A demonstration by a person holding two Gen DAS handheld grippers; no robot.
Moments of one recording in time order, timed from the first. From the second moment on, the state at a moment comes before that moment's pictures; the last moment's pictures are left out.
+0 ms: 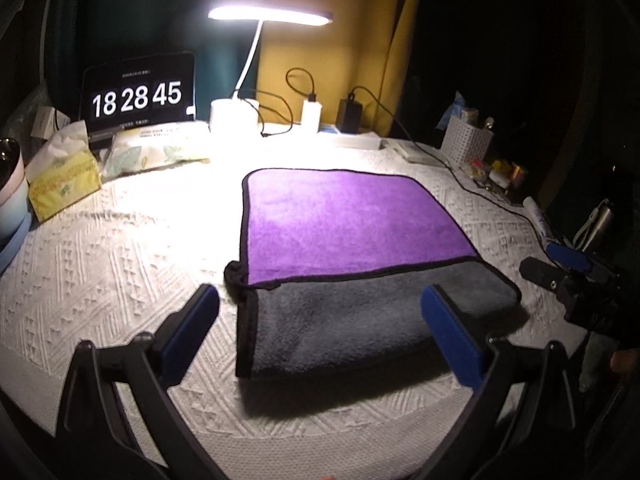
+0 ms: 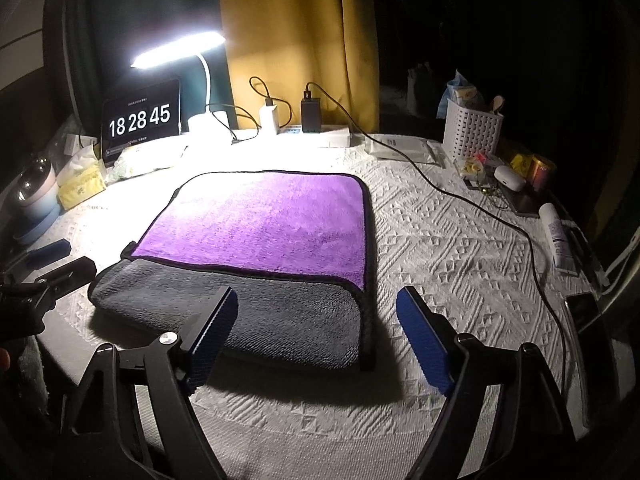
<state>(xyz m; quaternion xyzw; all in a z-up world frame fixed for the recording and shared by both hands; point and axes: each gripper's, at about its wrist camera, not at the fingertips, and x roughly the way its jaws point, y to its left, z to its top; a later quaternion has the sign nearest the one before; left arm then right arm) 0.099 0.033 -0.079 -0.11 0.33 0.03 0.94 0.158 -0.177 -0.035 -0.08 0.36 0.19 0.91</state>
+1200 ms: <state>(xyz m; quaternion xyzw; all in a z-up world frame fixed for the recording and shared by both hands) 0.141 0.049 -0.127 -0.13 0.41 0.05 0.90 0.213 -0.190 -0.097 -0.08 0.44 0.19 0.88</state>
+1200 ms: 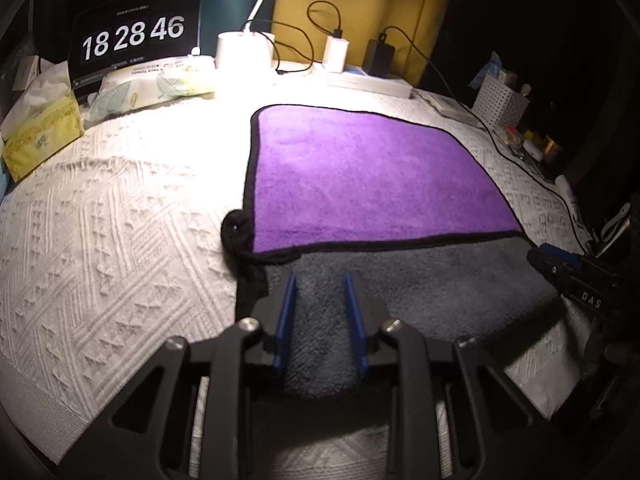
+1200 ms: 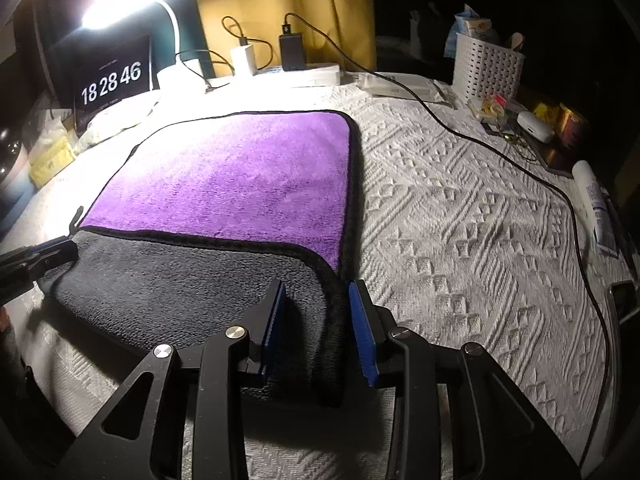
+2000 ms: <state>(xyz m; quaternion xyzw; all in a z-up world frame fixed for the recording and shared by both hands) 0.128 0.045 -0.111 -0.14 0.38 0.03 0.91 0.190 -0.178 -0.064 -0.11 0.38 0.20 0.90</state>
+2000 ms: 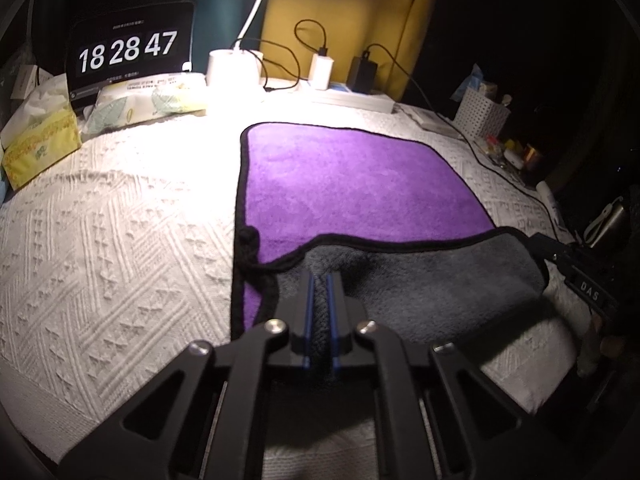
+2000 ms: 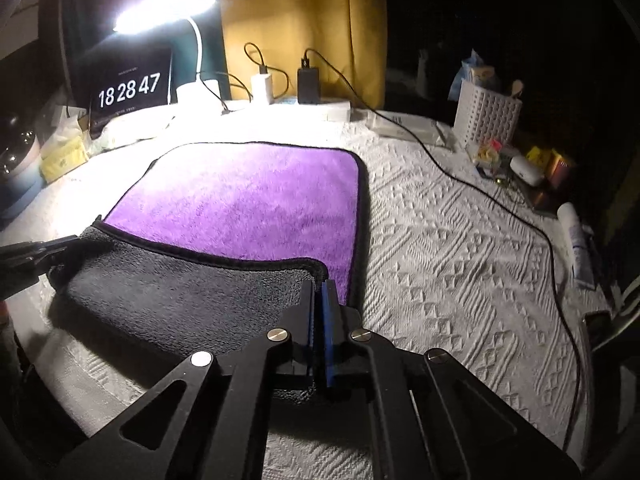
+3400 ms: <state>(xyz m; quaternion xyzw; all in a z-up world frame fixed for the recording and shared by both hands) 0.171 0.059 -0.067 -0.10 0.31 0.03 0.94 0.235 -0.170 -0.020 -0.11 0.30 0.19 0.93</state>
